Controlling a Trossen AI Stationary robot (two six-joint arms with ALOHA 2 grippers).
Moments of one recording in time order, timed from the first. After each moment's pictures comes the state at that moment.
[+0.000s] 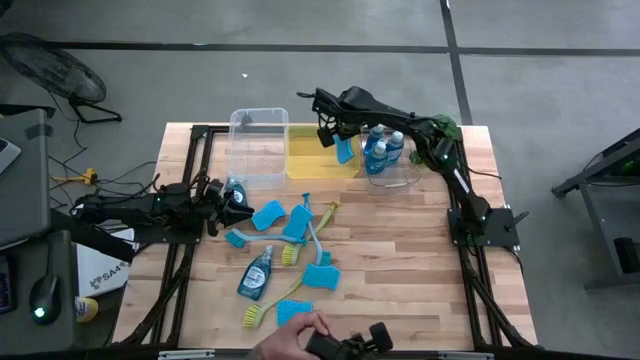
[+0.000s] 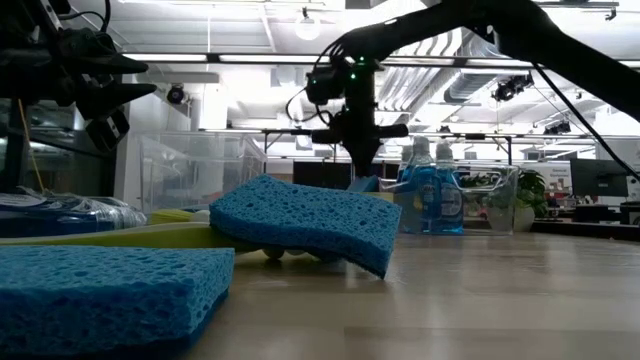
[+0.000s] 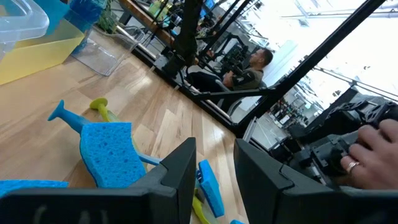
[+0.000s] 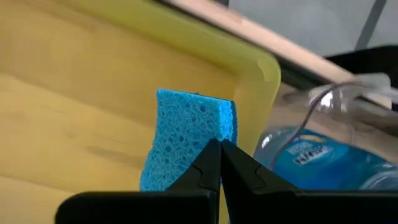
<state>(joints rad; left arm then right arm) -0.02 0.01 0.01 0.00 0.04 -0.71 -0.54 2.33 2.25 -1.36 0.26 0.63</state>
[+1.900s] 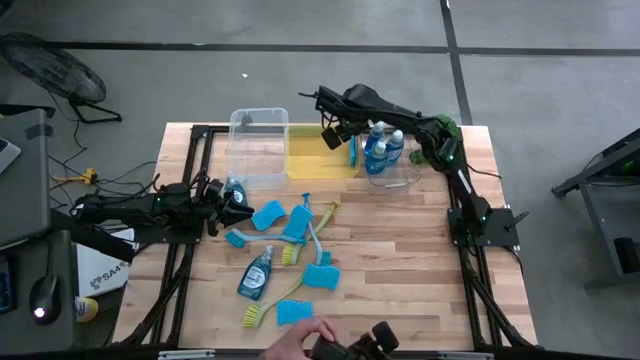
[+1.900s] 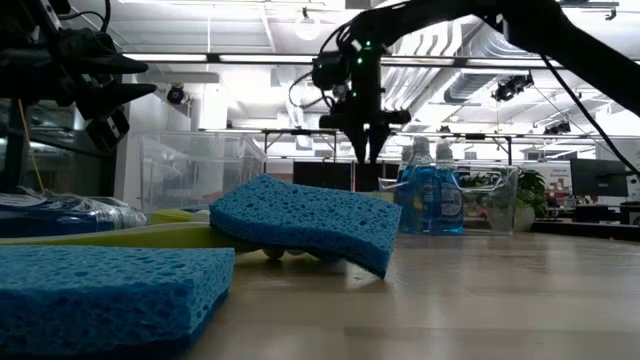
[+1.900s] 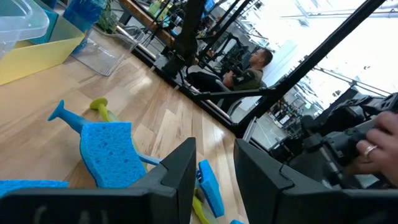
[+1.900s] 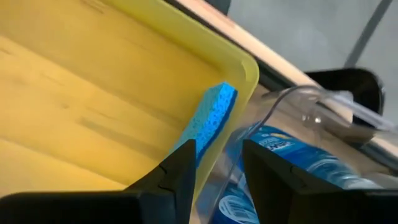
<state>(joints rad) -0.02 0.01 0.01 0.00 0.04 -0.71 -0.53 2.26 2.24 -1.39 0.28 0.47</state>
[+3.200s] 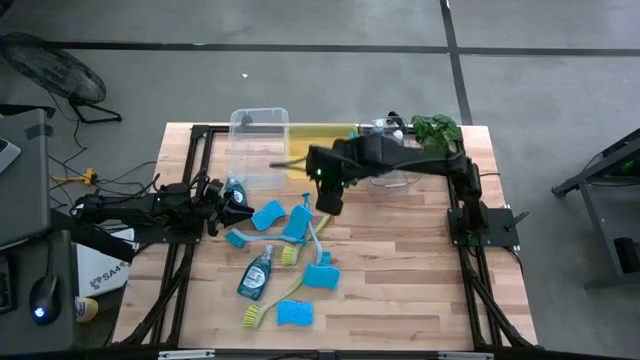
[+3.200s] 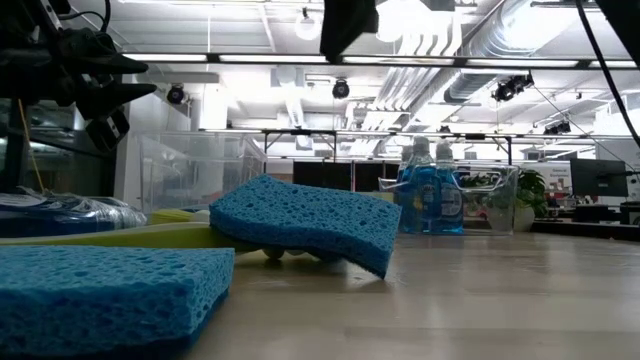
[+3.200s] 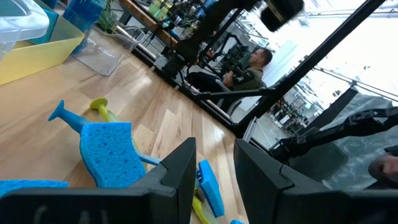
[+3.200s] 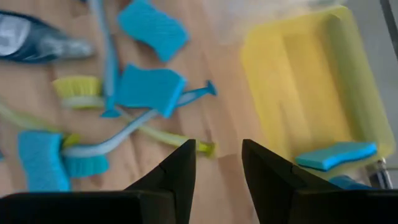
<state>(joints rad) -0.02 0.01 0.01 0.00 0.04 -0.71 -0.02 2.02 2.24 -1.35 0.19 0.18</state>
